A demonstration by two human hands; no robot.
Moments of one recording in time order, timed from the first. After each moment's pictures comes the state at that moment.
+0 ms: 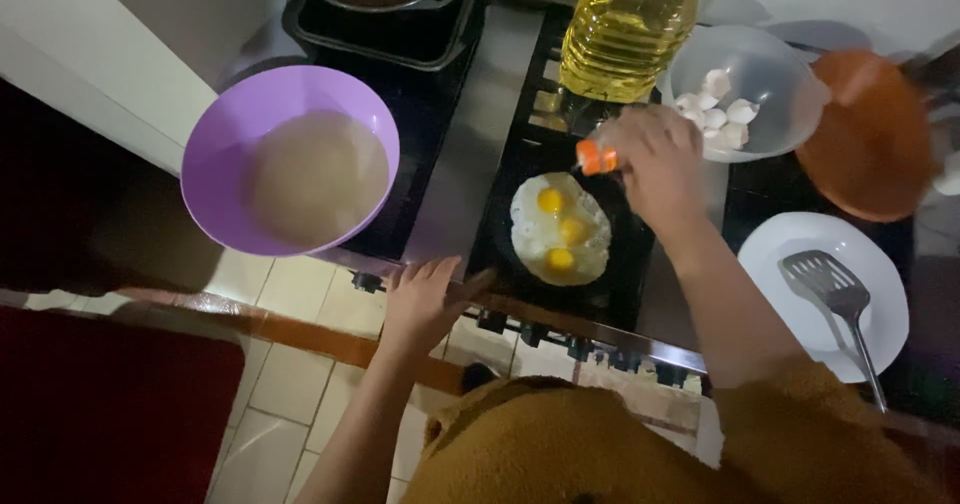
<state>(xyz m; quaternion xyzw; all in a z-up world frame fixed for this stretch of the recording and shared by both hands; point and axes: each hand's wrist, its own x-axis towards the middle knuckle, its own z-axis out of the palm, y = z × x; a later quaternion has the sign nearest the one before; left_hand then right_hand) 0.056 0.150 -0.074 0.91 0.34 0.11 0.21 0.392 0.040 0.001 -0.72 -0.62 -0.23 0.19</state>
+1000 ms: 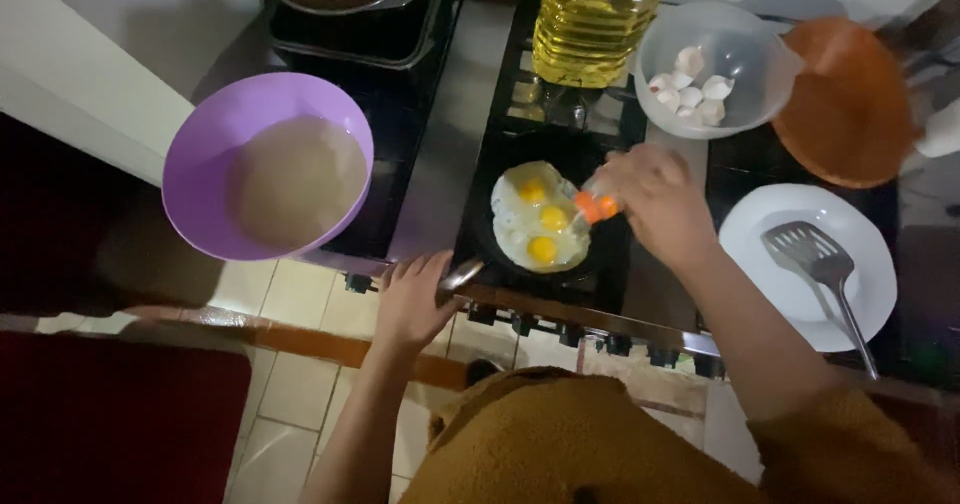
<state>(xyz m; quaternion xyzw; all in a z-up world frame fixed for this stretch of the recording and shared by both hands) 0.056 0.148 -0.074 0.92 0.30 0.09 0.24 0.378 -0.030 0.000 -0.71 -0.66 -0.20 0.14</state>
